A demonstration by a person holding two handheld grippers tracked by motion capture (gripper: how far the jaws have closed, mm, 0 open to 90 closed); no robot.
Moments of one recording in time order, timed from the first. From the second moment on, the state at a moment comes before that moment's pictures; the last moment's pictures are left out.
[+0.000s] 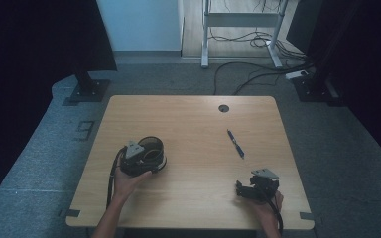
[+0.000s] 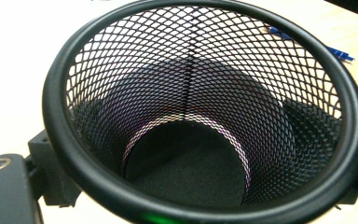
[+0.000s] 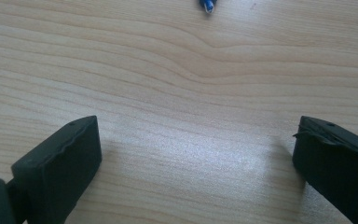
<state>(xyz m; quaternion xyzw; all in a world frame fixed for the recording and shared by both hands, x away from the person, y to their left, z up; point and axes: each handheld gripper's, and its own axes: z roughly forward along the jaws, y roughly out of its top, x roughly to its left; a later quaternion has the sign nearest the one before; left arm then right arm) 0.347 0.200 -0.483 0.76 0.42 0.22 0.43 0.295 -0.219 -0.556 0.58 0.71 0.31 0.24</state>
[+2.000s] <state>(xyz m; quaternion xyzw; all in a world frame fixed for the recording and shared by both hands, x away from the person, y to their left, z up) 0.382 0.066 -0.494 0.79 0.41 0.18 0.42 0.297 -0.220 -0.556 0.58 0.71 0.31 0.24</state>
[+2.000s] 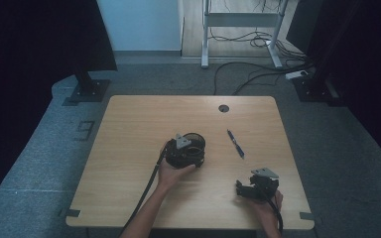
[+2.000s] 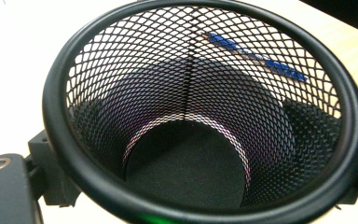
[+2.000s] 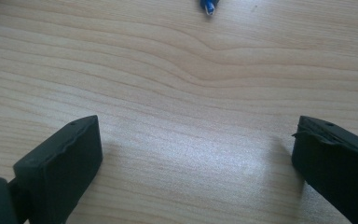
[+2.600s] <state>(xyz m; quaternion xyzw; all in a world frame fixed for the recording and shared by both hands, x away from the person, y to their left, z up) 0.391 0.059 -0.513 0.80 0.42 0.18 0.40 0.297 -0.220 -0.556 0.58 0.71 0.31 0.24</state>
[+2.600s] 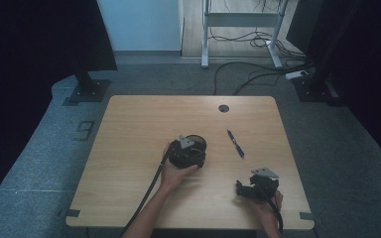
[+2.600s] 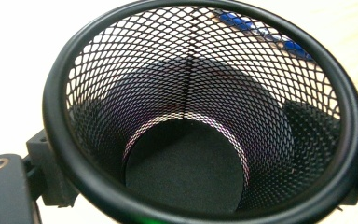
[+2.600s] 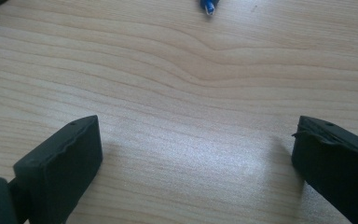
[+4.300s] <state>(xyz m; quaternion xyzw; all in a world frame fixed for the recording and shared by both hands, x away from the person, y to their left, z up) 0.315 0.177 -0.532 0.79 0.43 0.17 0.40 0.297 -0.220 -0.556 0.58 0.71 0.31 0.24</state>
